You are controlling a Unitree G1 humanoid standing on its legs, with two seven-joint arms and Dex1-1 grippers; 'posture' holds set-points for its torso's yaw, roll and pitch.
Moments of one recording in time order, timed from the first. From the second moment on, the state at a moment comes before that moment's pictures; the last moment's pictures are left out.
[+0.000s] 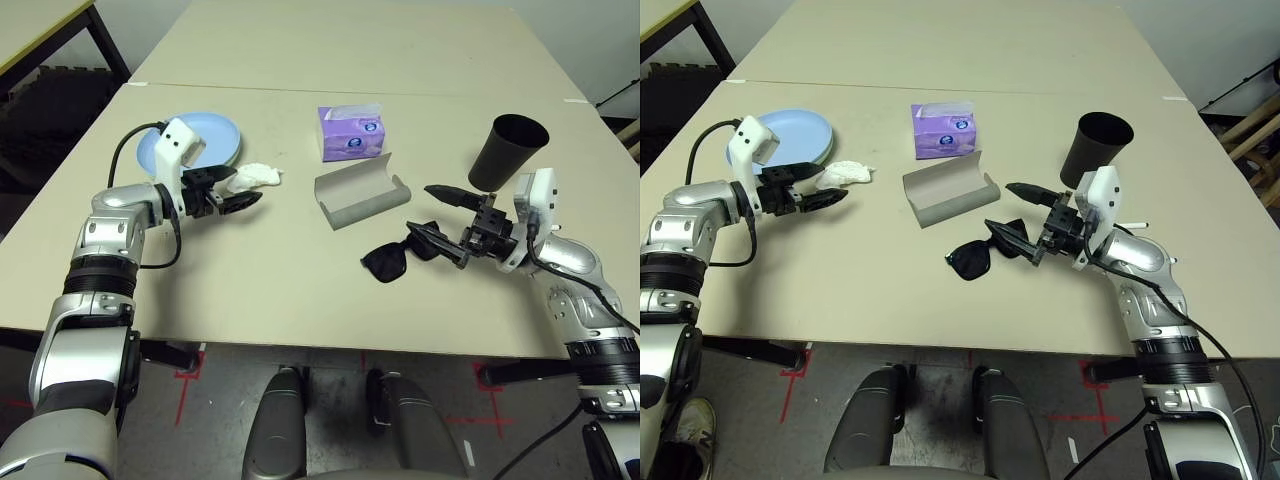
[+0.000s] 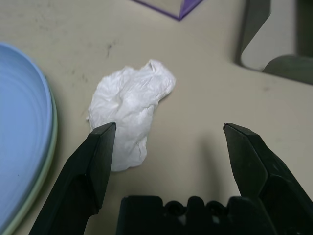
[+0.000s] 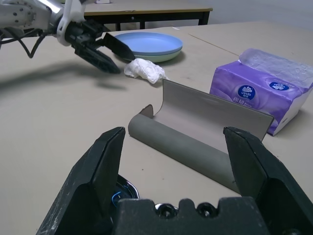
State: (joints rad) left arm -0.82 0.66 -0.01 0.78 -0.13 0.16 -1.04; right arm -0.36 -0.48 -0.05 0.11 0.42 0.01 1.00
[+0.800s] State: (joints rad) left arm -0.94 0.61 -0.01 0.97 -0.07 0.08 -0.94; right arm -0.34 -0.48 -0.05 0.04 0.42 0.05 0.98
